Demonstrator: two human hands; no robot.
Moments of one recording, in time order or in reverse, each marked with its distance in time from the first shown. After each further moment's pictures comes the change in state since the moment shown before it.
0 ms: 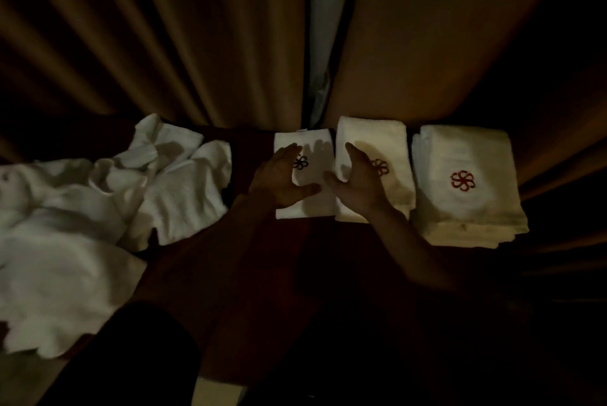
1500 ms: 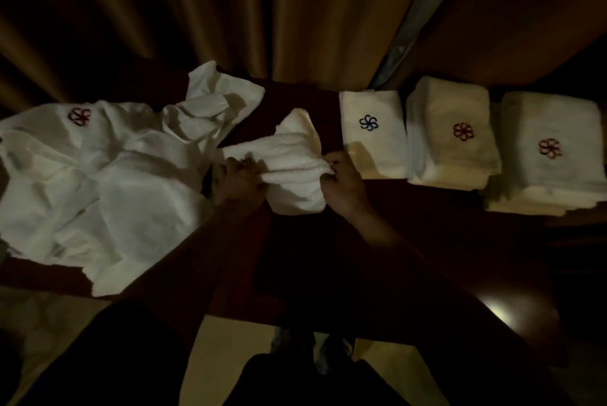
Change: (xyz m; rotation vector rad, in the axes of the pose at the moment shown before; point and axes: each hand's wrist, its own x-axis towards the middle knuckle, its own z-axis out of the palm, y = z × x) left_hand -0.116 -0.230 -0.047 0.293 -0.039 -0.275; right_hand -0.082 -0.096 0.184 0.231 -0.083 0.090
